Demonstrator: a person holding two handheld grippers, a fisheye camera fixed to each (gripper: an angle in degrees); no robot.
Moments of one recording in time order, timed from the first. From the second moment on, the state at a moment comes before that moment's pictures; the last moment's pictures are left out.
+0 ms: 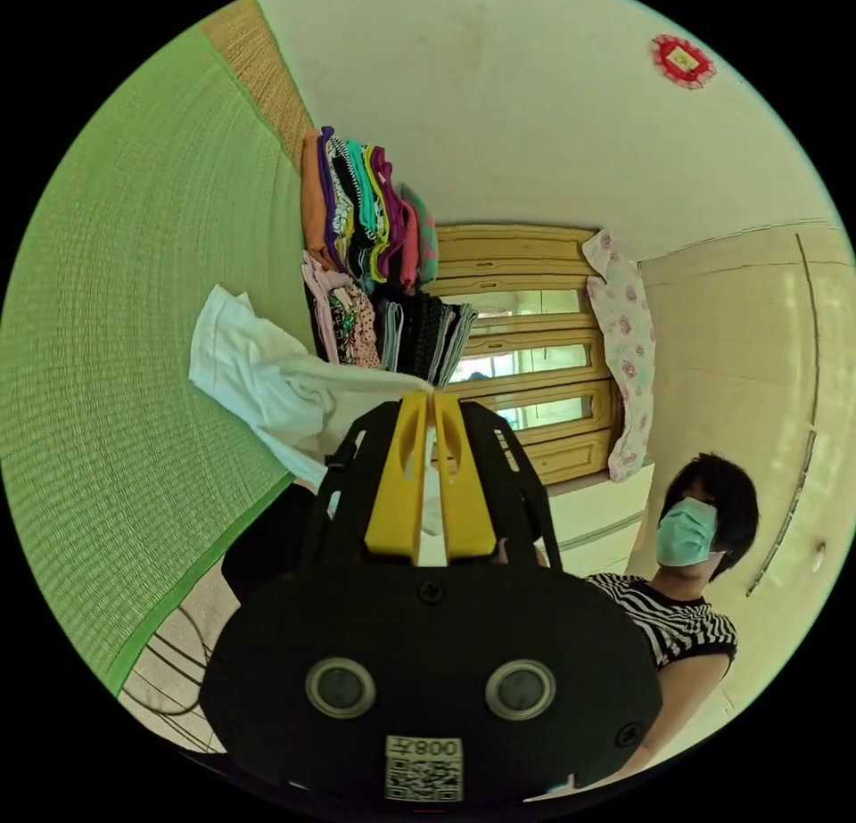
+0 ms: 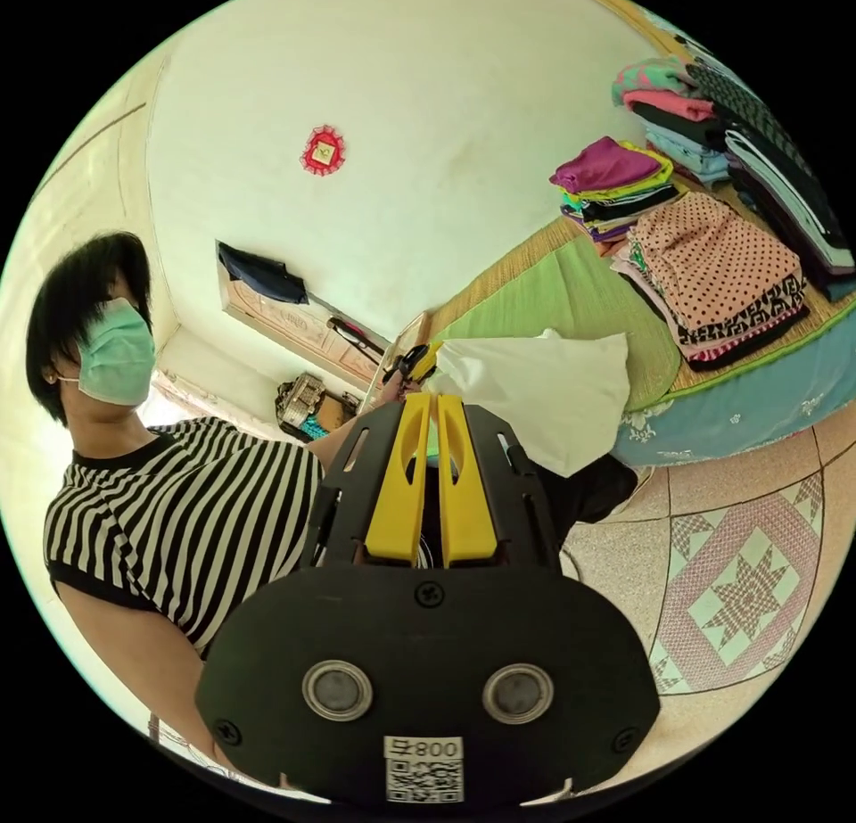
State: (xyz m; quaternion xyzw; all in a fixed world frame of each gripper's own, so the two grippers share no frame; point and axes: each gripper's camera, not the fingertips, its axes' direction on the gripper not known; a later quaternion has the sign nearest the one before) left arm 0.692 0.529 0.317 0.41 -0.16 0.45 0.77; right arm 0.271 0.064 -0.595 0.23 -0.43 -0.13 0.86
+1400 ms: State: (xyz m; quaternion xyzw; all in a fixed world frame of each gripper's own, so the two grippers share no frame) left arm 0.436 1.253 0.392 0.47 -0.19 0.78 0.36; right arm 0.153 0.102 -0.801 0.42 -0.41 -0.42 0.69
